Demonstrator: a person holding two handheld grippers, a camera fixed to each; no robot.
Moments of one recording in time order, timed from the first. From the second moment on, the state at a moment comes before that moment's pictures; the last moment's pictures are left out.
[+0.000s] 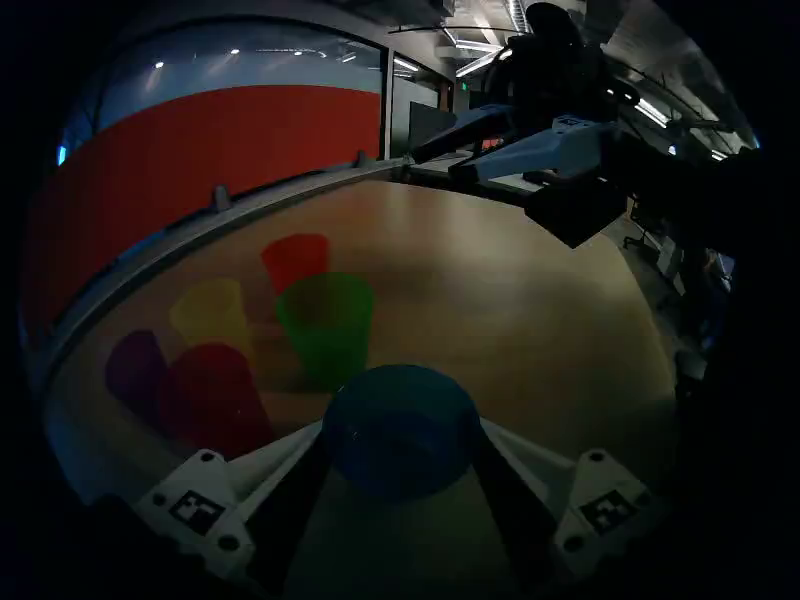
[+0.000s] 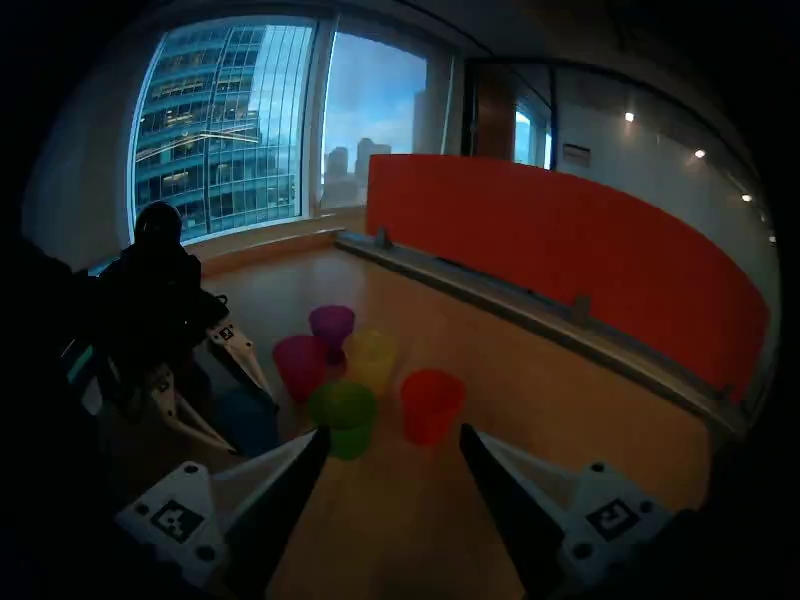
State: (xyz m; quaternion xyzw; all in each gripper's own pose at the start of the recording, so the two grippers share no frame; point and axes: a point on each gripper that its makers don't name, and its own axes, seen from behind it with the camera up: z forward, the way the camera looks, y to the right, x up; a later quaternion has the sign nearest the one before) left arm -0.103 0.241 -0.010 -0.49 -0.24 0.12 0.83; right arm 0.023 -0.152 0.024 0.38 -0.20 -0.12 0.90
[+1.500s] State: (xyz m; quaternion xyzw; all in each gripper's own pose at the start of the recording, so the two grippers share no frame) left arm 0.003 0.189 0.010 -0.42 -0.13 0.07 0.90; right arm -0.019 -0.198 0.026 0.41 -0.21 -0.14 0.88
